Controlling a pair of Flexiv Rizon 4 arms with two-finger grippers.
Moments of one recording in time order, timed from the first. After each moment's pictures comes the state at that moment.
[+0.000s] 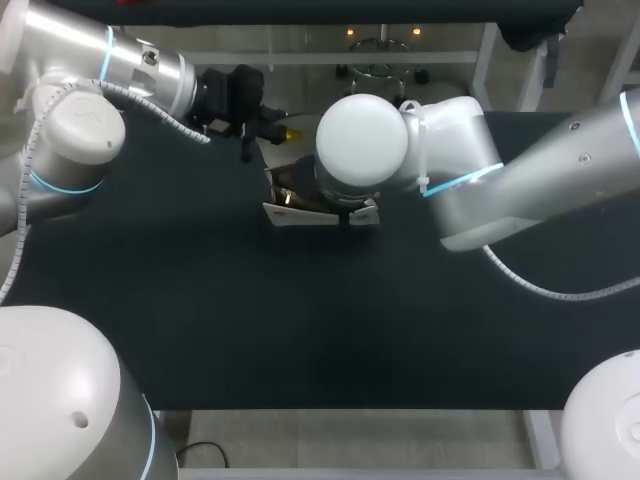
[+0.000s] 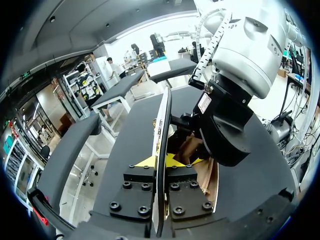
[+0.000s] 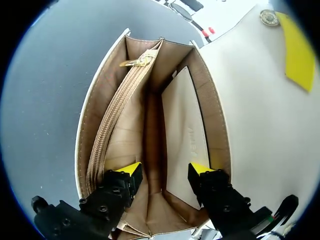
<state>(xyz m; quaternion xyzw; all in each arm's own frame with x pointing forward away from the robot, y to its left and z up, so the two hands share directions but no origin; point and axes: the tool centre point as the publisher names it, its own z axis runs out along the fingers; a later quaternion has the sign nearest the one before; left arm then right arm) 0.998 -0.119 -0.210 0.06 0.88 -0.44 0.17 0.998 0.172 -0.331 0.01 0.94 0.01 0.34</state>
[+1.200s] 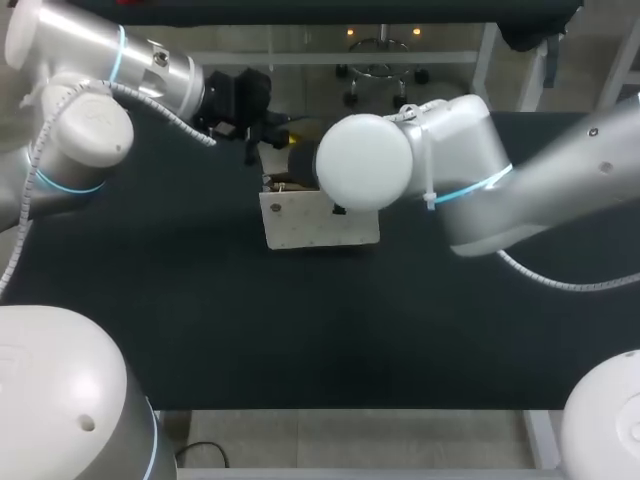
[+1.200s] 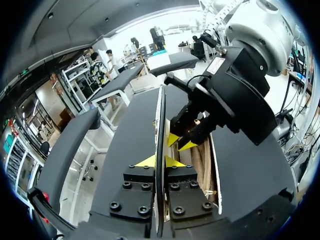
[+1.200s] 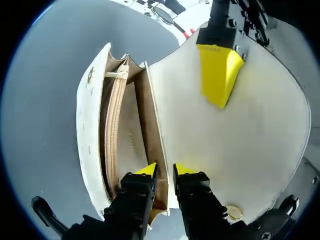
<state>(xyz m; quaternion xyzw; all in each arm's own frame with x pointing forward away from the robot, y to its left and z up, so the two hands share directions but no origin) 0.999 -0.120 -0.221 0.06 0.89 -0.42 0.17 0.996 0.176 -0.278 0.04 0.91 0.03 0.41</state>
